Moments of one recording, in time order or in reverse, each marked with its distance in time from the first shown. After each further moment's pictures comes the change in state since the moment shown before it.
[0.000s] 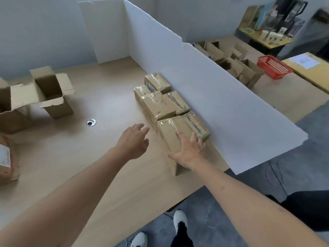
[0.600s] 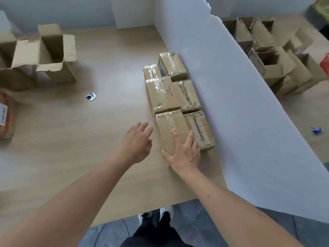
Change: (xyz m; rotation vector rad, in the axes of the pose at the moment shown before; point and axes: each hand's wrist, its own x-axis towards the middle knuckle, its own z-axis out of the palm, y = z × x) left_hand 0.068 0.061 0.080 -0.061 -0.038 -0.265; right_hand 0.102 0.055 0.056 -0.071 0.014 -0.240
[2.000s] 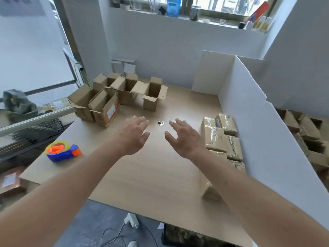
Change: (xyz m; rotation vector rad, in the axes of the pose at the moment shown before) left_hand -0.247 -0.102 -0.150 -0.005 0.375 -0.362; right_hand -0.109 -0.186 -0.176 0.121 0.072 -0.830
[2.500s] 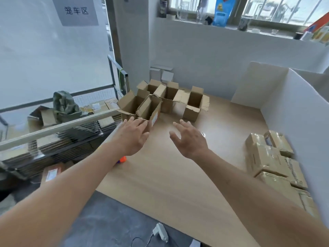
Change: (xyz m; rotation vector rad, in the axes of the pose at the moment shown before) left_hand -0.050 -0.232 -0.046 0.091 -0.003 -0.163; right_hand 0.099 -0.195 0.093 -0.001 -0.044 -0.102
